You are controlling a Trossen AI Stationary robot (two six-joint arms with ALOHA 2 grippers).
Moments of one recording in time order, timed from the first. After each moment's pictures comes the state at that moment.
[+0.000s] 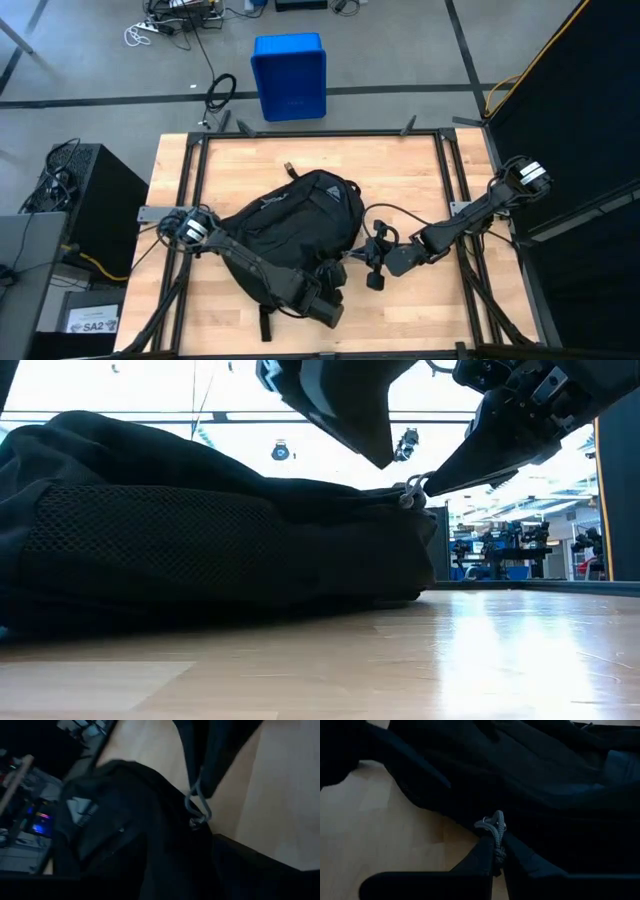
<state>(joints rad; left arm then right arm) -0.51 2.18 1.87 -0.95 -0.95 -0.55 0.51 1.49 0.70 0.12 0.55 0.43</state>
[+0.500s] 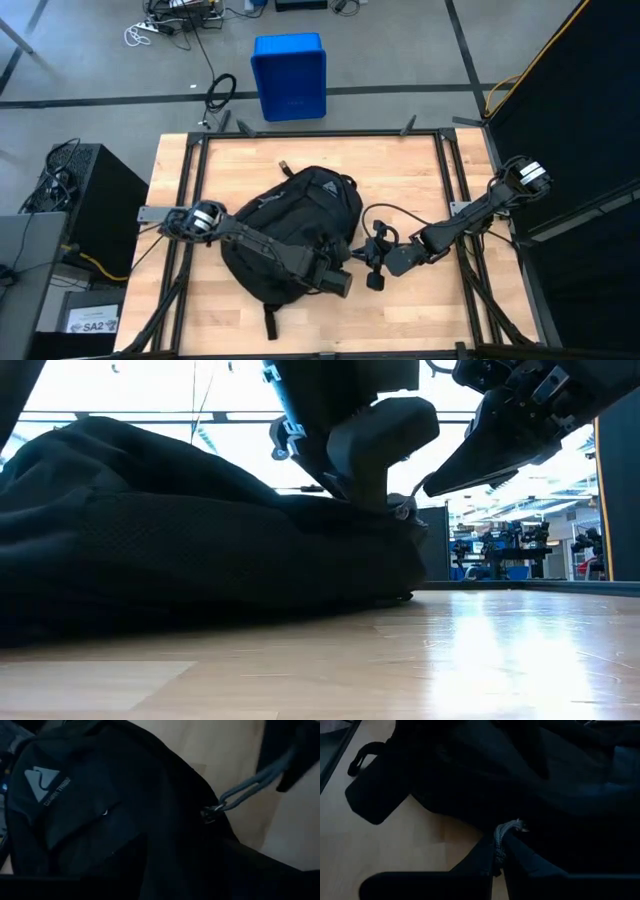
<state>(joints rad) -0.38 2.18 1.83 -0.93 -0.77 -0.61 0.51 1.49 0.70 0.12 0.55 0.42</state>
